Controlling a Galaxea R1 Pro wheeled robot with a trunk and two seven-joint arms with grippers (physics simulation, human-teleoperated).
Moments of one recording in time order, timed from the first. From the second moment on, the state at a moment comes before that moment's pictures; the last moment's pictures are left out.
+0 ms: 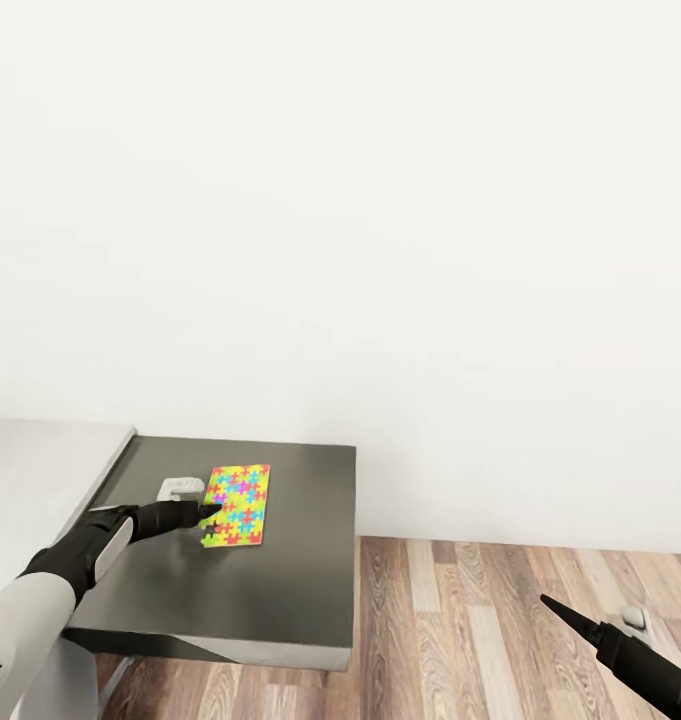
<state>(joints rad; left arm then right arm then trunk) -0.81 0.30 -0.10 -0.45 0.21 0.34 -0.54 -0.07 -0.36 -0.41 -1.05 -0.58 0.55 1.06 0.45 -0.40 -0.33</state>
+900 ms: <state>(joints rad) -0.81 0.30 -0.11 -0.45 0.21 0.34 -0.53 -0.07 -0.36 -0.41 -1.05 -0.58 0.55 1.07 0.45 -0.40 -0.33</state>
